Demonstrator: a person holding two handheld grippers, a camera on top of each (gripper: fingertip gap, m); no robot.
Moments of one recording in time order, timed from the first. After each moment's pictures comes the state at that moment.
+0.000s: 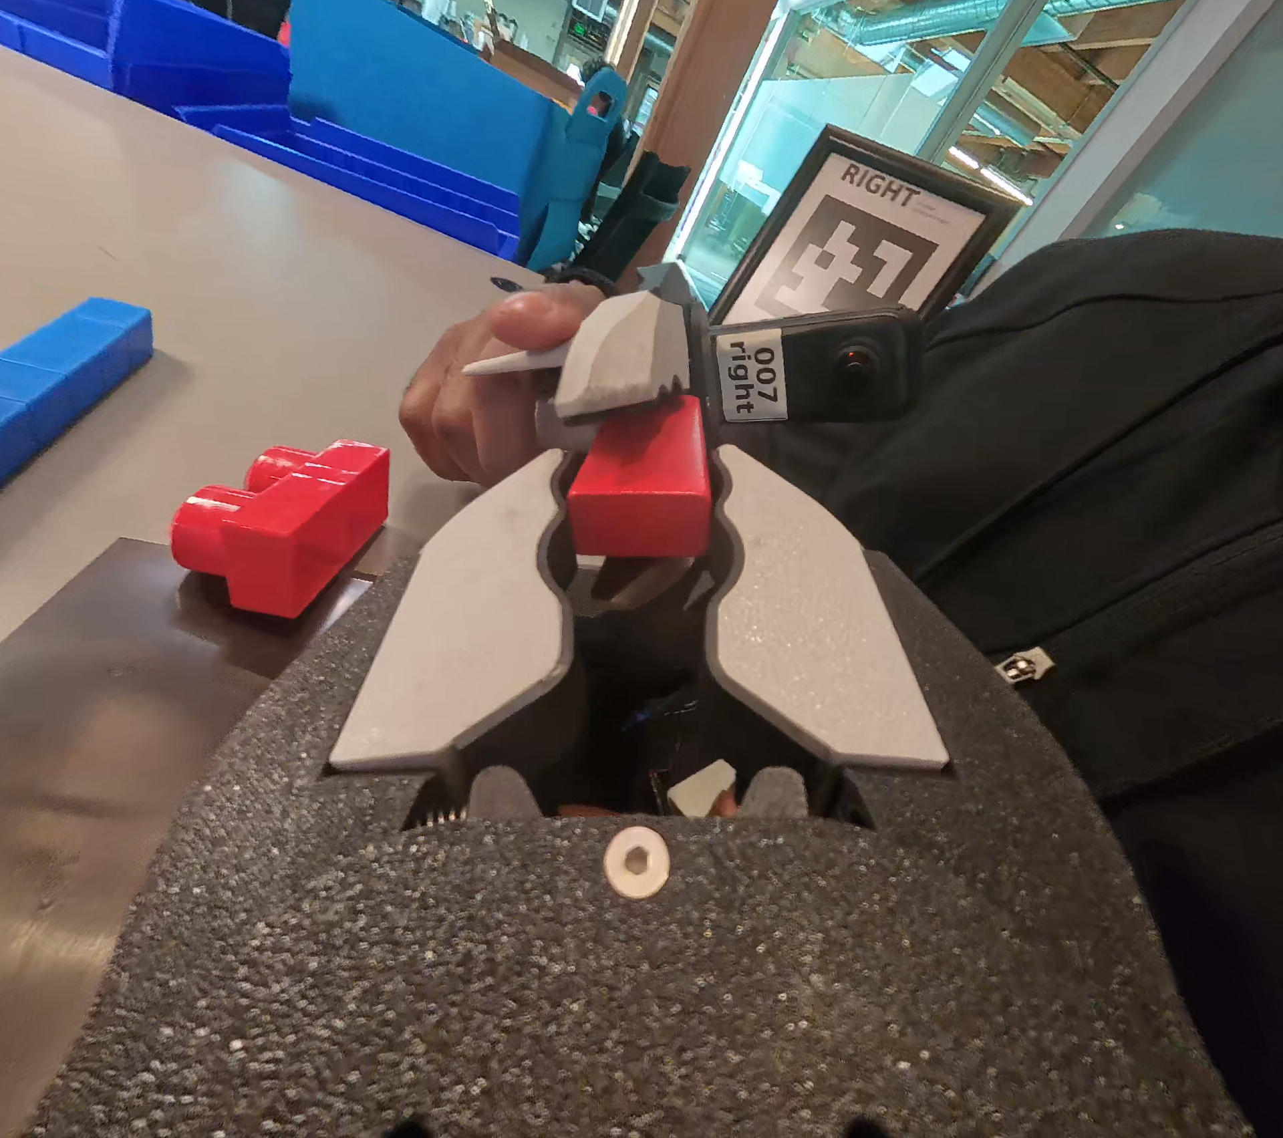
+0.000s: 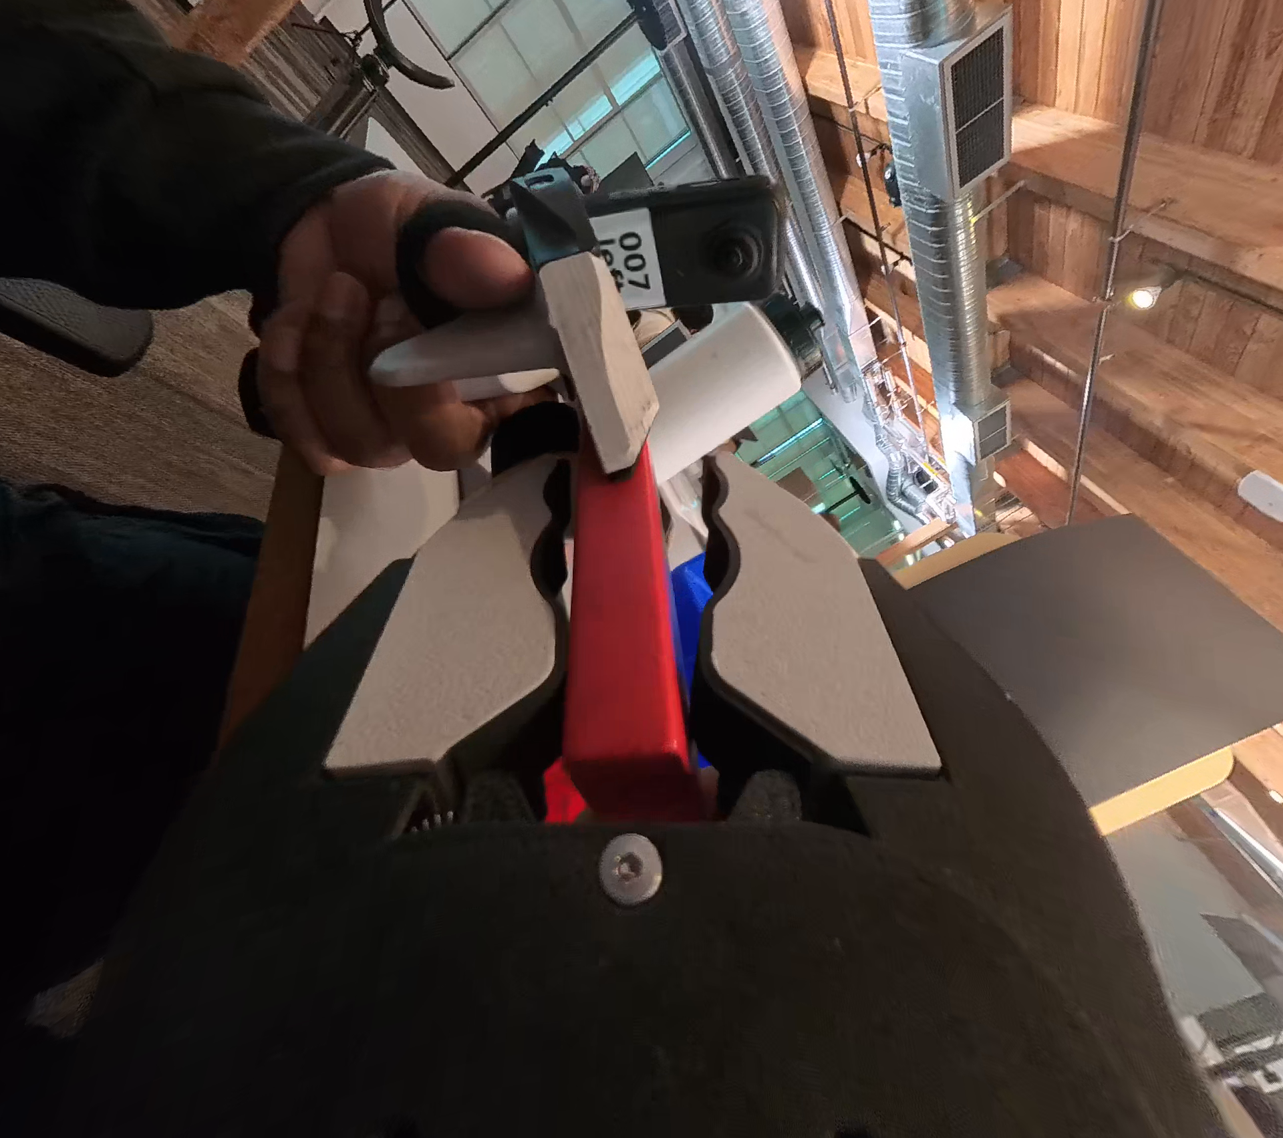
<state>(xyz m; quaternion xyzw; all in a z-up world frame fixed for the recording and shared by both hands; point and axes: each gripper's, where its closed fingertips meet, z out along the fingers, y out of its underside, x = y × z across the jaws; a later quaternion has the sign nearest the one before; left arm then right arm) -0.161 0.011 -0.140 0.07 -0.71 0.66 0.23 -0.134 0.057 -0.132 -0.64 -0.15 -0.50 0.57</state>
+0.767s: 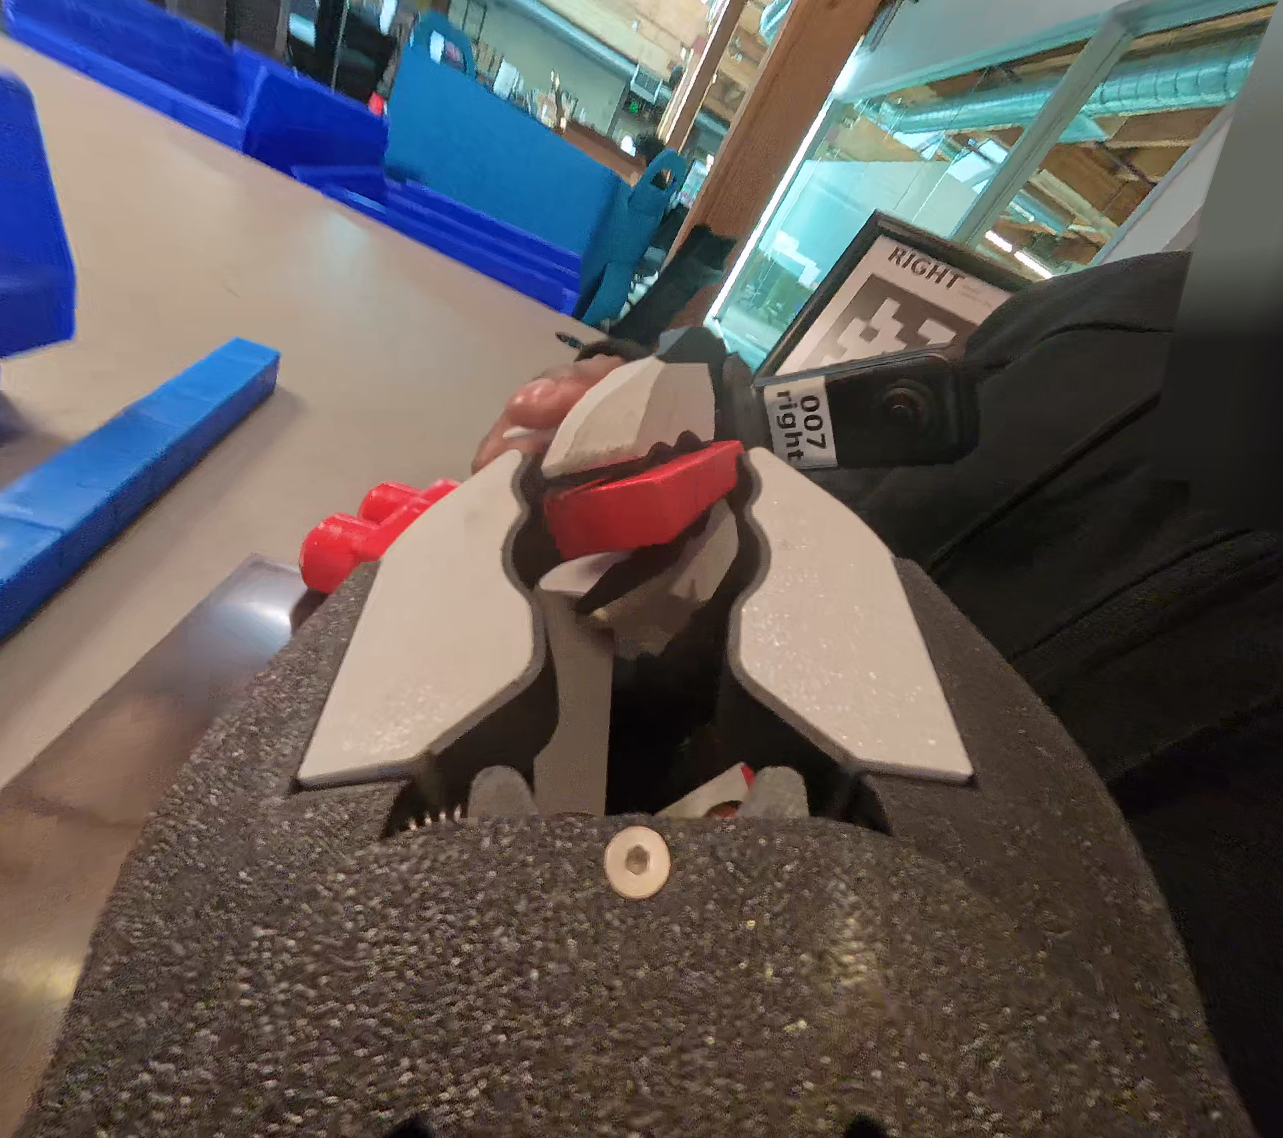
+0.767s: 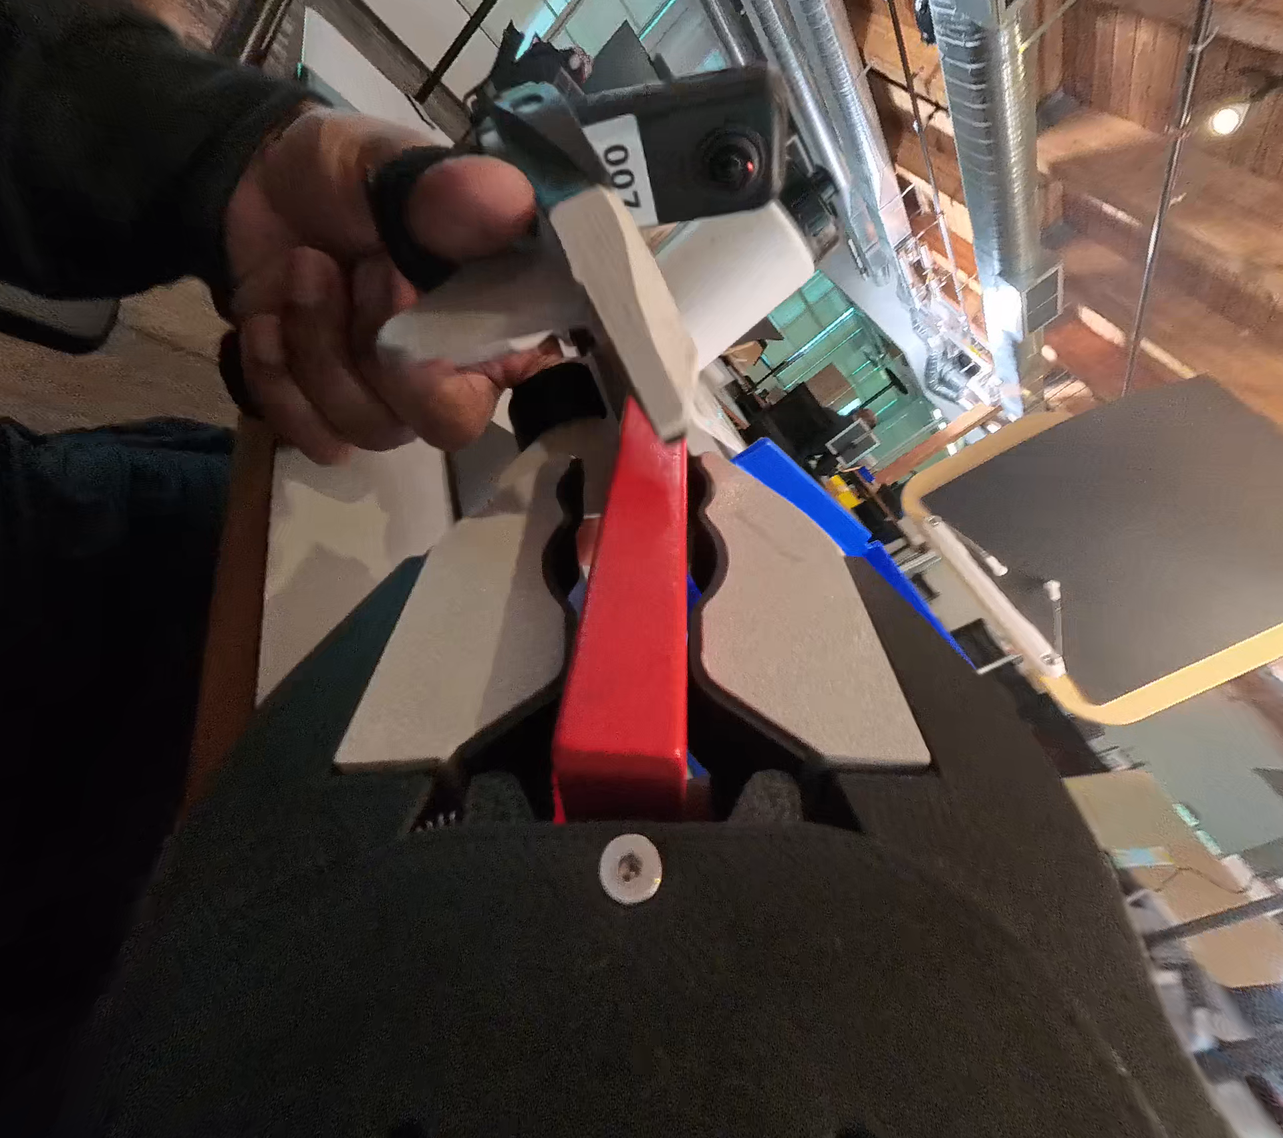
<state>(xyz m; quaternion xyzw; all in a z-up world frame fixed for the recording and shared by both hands) -0.127 0.010 -0.133 0.12 -0.68 0.69 0.21 -0.104 0.051 -0.142 -0.69 -0.07 -0.47 0.55</state>
